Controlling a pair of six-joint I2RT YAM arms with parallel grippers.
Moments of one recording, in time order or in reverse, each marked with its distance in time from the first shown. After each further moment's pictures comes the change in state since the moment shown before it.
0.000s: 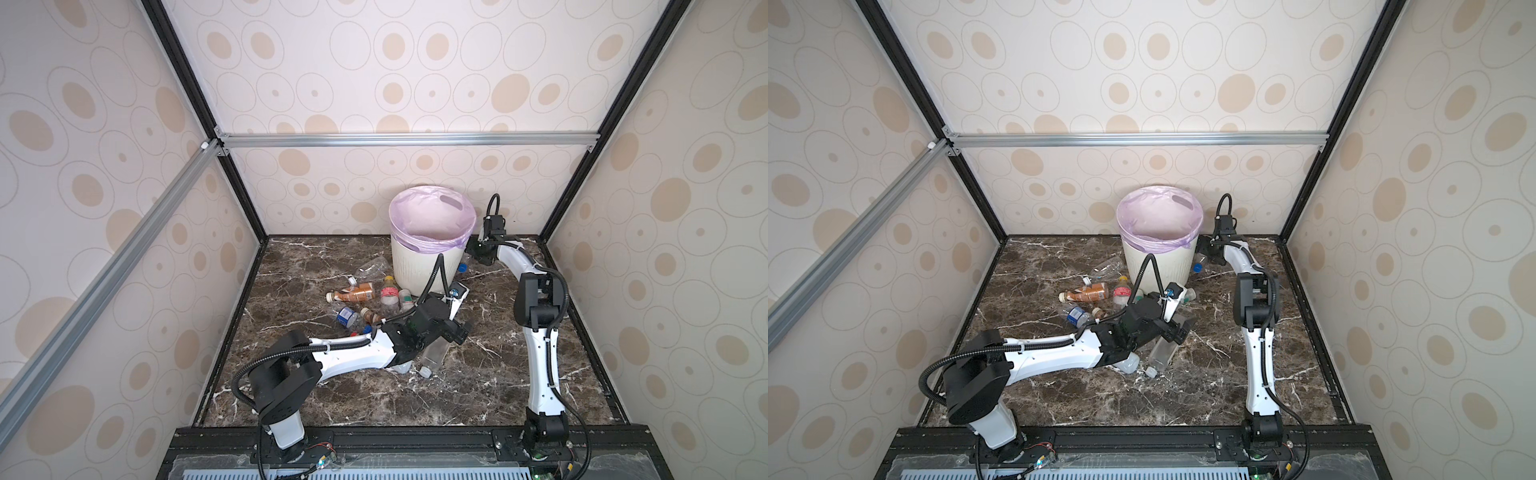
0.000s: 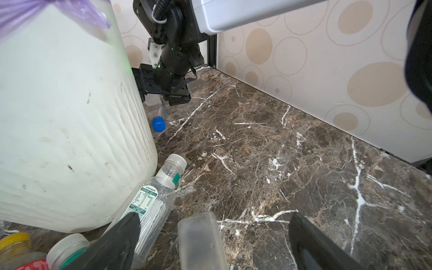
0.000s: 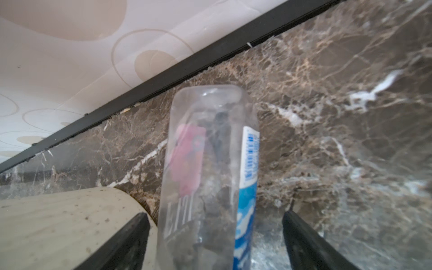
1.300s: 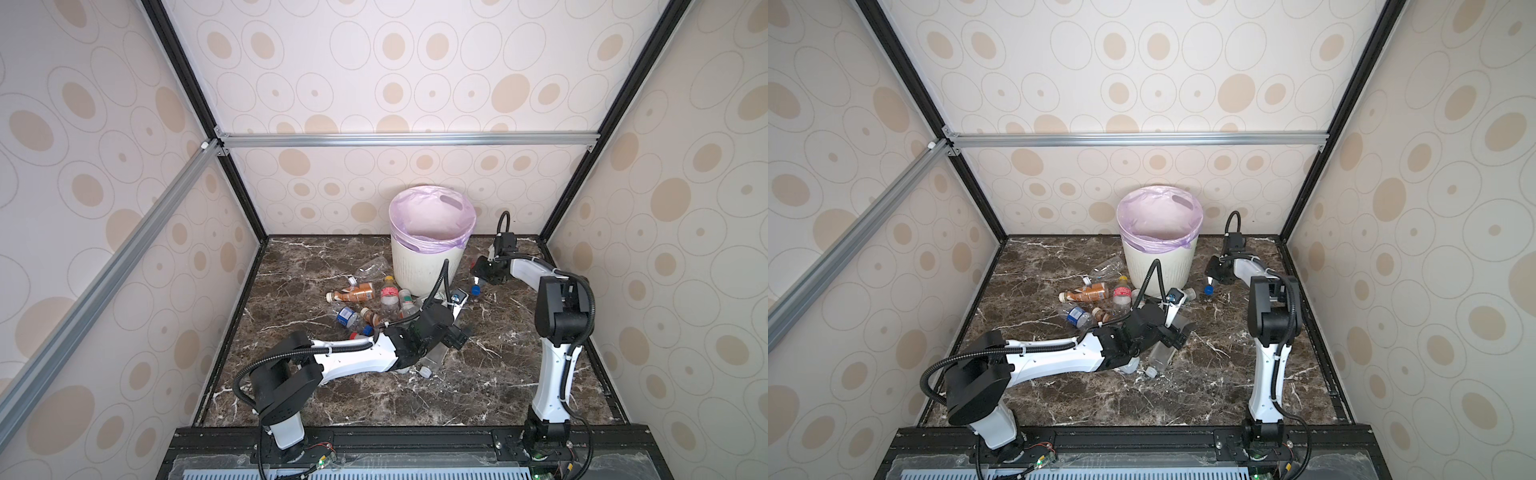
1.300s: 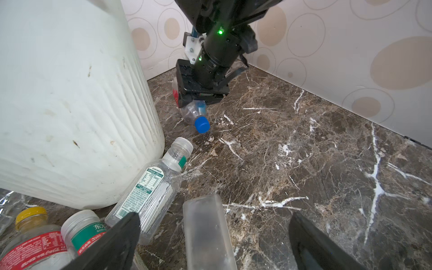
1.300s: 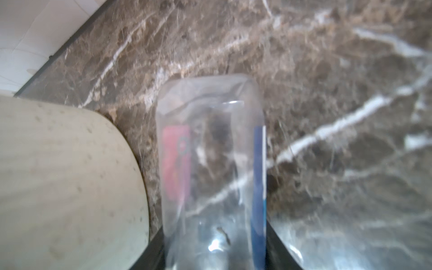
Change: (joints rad) left arm -0.028 -0.011 -0.012 -0.067 -0.074 -0.033; right arm -0.032 -0.397 -0.666 0.150 -0.017 0.004
